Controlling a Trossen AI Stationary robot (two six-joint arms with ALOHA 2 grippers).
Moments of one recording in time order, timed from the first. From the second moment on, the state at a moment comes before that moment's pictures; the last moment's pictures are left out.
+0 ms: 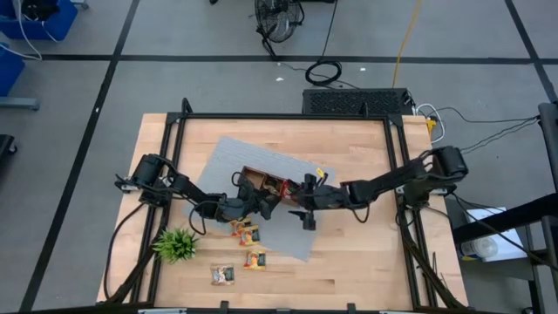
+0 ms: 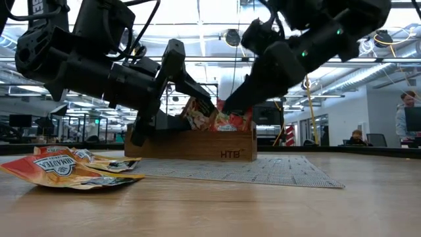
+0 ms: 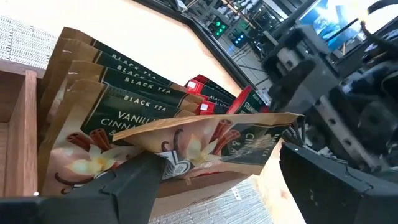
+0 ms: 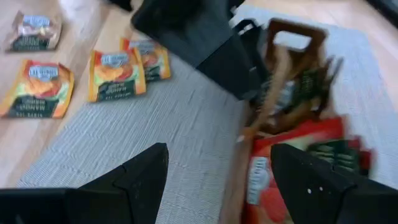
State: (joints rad) left arm -0.25 1.93 0.58 1.12 -0.67 -0.92; right arm 0.16 1.66 0.74 0.39 0.19 0.05
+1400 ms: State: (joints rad) left arm -0.25 1.93 0.58 1.13 -0.68 -0.93; right arm 0.12 1.80 0.75 0.63 0.24 -0.04
